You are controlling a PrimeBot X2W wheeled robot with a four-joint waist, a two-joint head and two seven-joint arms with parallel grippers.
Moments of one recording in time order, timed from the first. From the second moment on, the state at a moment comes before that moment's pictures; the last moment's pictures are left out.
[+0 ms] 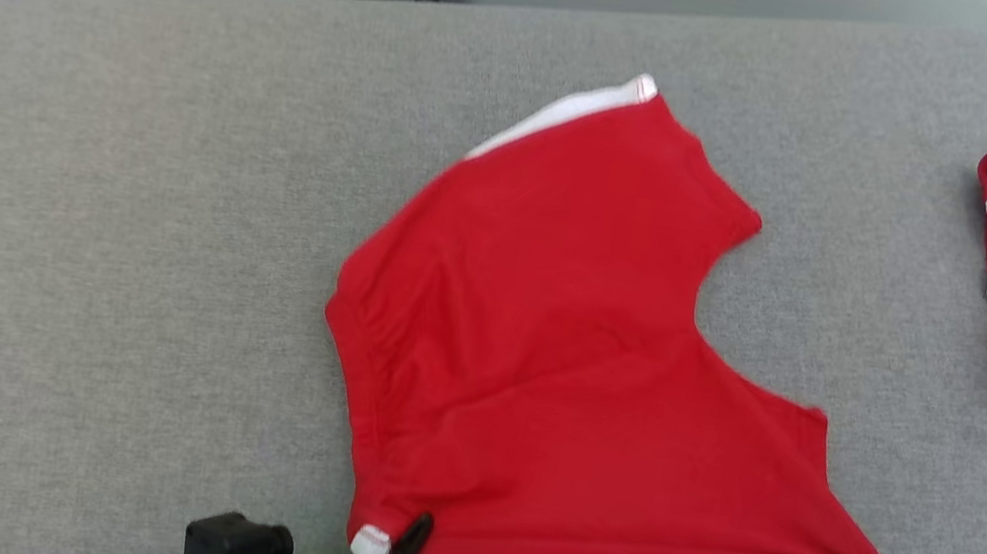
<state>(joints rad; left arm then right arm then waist) -0.02 0.28 -0.71 0.06 -0.85 0.01 -0.14 0.25 -0.49 0.16 -0.09 0.88 0.13 0.05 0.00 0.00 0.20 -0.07</state>
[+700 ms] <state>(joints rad) -0.27 0.16 -0.70 0.01 -0.94 -0.04 -0.01 -0.24 -0.60 0.09 -0.02 0.88 0.13 0.33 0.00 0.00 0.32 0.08</state>
